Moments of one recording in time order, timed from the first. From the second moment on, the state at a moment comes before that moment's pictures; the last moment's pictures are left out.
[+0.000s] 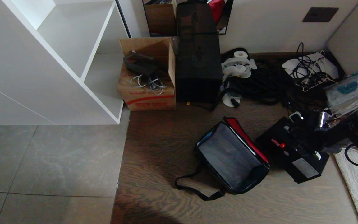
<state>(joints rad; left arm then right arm) 0.00 0.00 0.00 -0.02 0.02 -0.05 -0.27 2.59 -1.57 -0.67 -0.58 -0.84</state>
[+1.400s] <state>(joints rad) 0.00 0.00 0.00 -0.02 0.02 -0.05 -0.31 2.68 -1.62 -0.63 -0.67 -0.88</state>
